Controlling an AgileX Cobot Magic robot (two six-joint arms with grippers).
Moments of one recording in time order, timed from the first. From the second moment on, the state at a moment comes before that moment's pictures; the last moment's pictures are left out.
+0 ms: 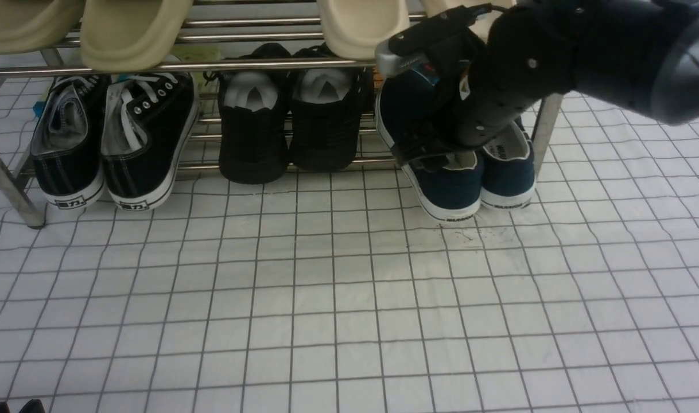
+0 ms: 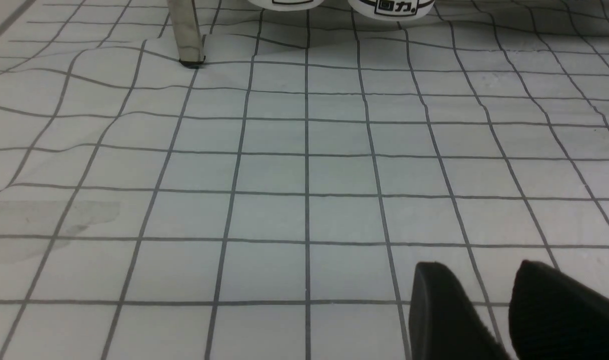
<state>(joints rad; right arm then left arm) 0.57 1.91 -1.69 -0.18 0.79 0.17 -0.08 -0.01 0.02 0.15 0.38 -0.18</state>
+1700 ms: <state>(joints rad) 0.85 1.92 -1.51 -0.17 0.87 0.72 -0.08 -0.01 0.02 0.15 0.38 -0.18</state>
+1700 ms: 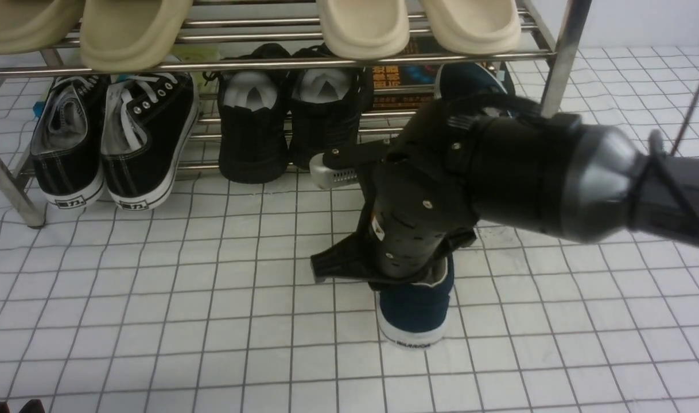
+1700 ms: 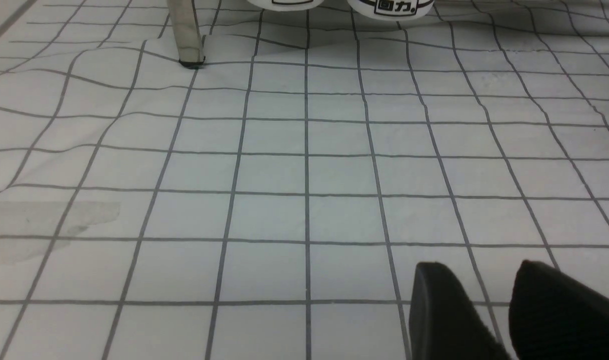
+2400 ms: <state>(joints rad) 0.60 1.95 -1.84 -0.14 1.14 0.35 -0.08 -0.01 0.02 0.15 0.38 -0.18</state>
